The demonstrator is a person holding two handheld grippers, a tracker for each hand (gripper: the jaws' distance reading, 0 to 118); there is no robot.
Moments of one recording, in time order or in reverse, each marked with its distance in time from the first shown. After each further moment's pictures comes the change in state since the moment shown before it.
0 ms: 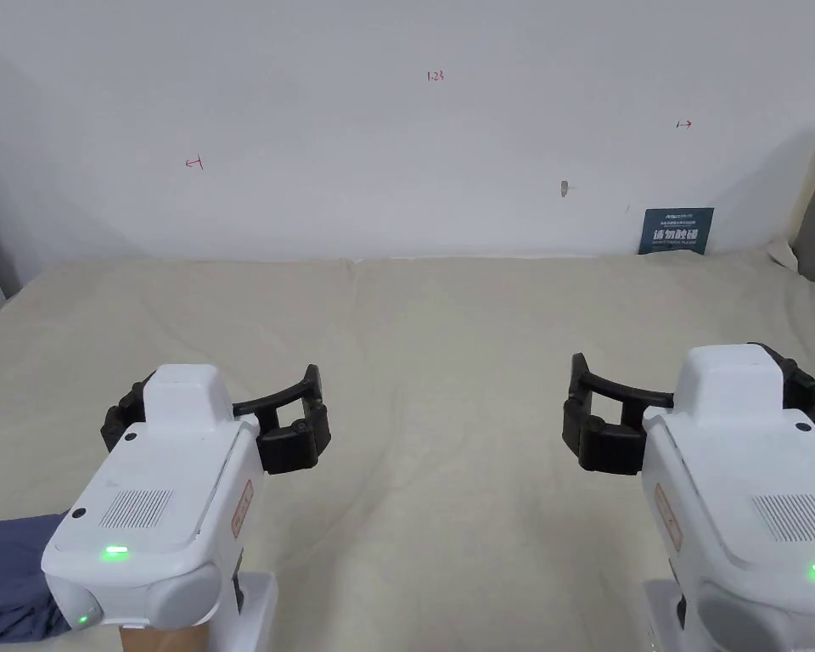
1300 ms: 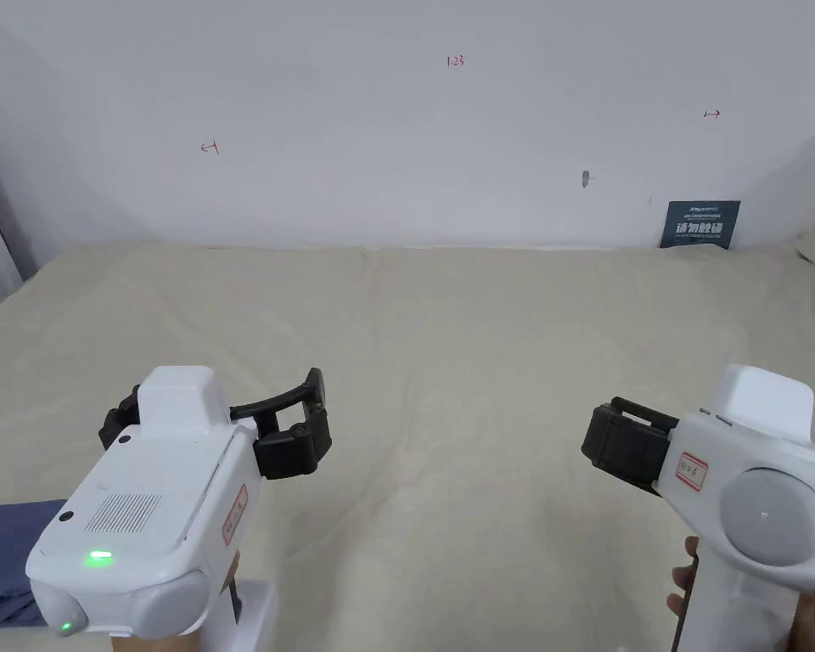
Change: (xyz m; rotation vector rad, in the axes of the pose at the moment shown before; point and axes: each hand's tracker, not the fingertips) left arm -0.006 -0.004 -0.001 -0.036 -0.001 0.026; right arm 0.001 0.010 -0.022 -0.563 -0.115 -0.325
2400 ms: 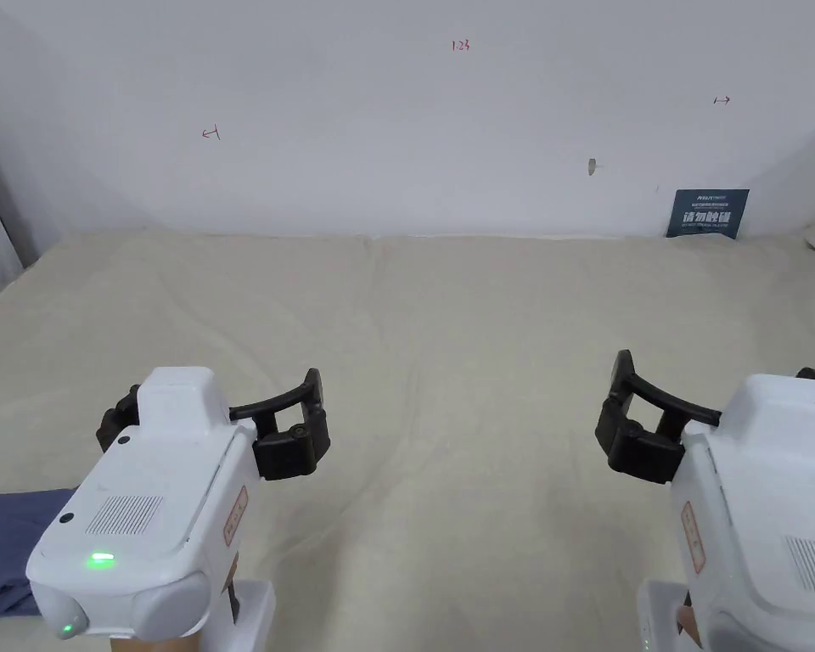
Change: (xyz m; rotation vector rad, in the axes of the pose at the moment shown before) left arm -0.004 -0.007 -0.002 -0.017 0.019 -0.011; right arm 0.008 -0.038 -0.012 0.626 0.067 0.205
